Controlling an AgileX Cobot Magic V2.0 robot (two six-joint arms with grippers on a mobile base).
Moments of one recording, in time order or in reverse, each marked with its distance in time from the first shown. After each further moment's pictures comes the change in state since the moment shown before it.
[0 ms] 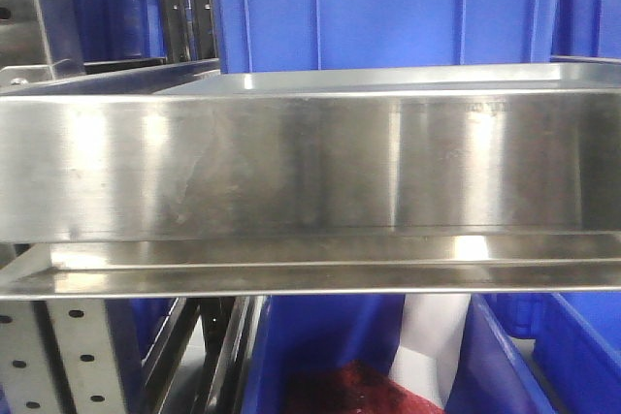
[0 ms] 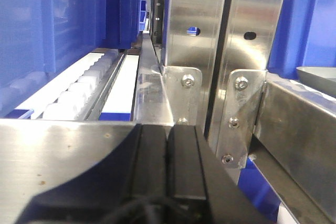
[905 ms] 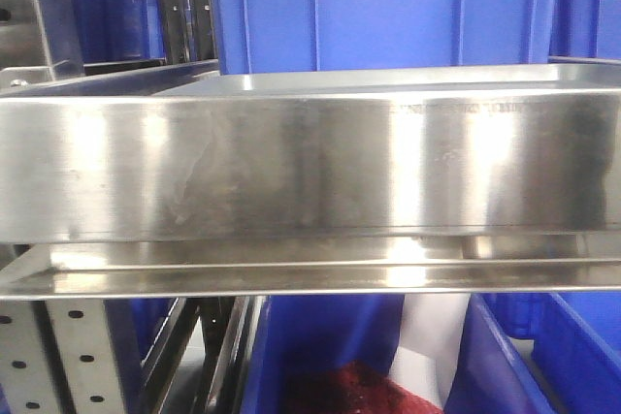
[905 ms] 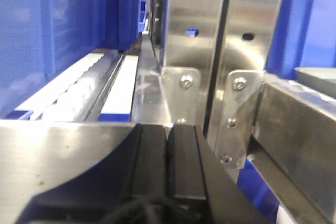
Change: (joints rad) left arm 0.000 0.000 0.000 0.000 0.000 0.000; right arm 0.000 -0.903 0.380 -0.066 0.022 0.000
